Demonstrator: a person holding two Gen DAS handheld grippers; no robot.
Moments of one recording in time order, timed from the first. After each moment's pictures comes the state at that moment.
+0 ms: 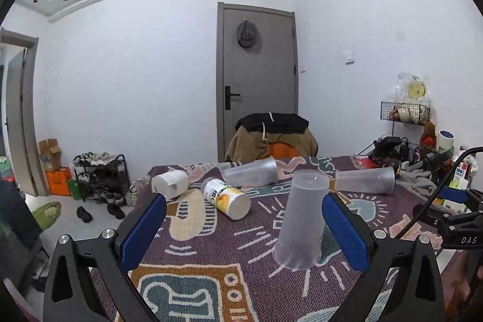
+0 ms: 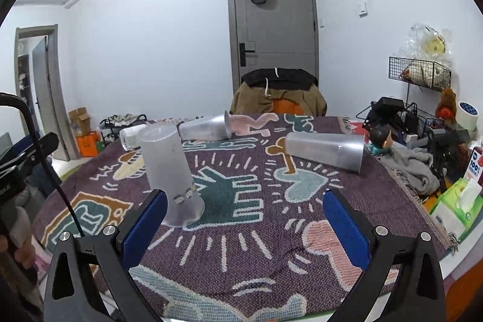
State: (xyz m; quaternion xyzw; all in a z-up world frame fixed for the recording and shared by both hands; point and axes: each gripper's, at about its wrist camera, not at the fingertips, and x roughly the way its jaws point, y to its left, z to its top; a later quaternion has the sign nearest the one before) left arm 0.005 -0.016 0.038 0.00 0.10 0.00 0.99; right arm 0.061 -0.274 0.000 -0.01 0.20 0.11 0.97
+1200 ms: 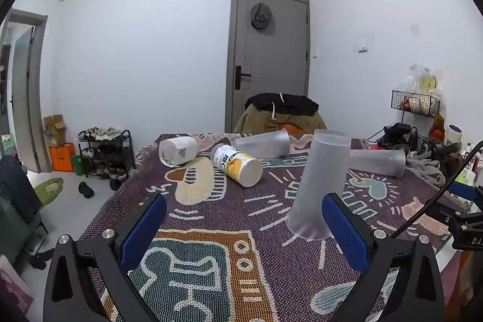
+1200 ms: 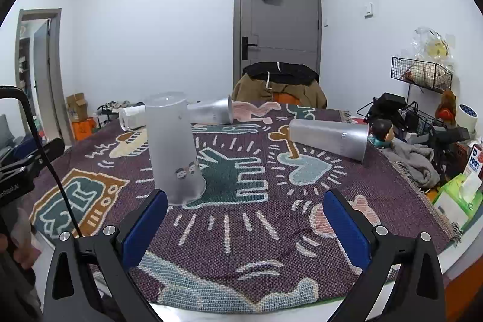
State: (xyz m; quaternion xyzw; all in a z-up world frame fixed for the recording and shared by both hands) left arm 0.009 0.000 -0.003 -0.03 0.14 0.02 0.99; right arm 0.050 -0.255 -0.027 -0.04 0.21 0.11 0.97
